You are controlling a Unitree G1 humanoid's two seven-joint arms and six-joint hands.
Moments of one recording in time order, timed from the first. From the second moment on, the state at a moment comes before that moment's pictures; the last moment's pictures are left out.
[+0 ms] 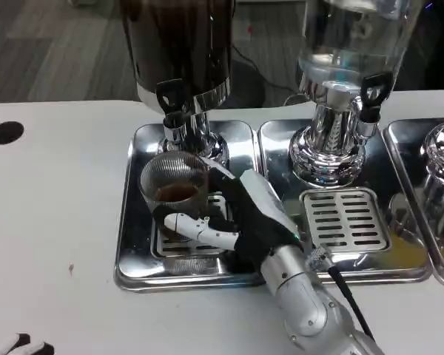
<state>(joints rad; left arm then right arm) 1.13 0.26 0.43 -0.76 0.79 -0.30 -0.22 -0.32 0.05 0.39 0.44 -0.45 0.02 -0.13</state>
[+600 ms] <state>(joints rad) 1.12 0.26 0.43 -0.76 0.78 -0.30 -0.25 -0.32 0.05 0.39 0.46 -0.45 -0.03 -0.17</state>
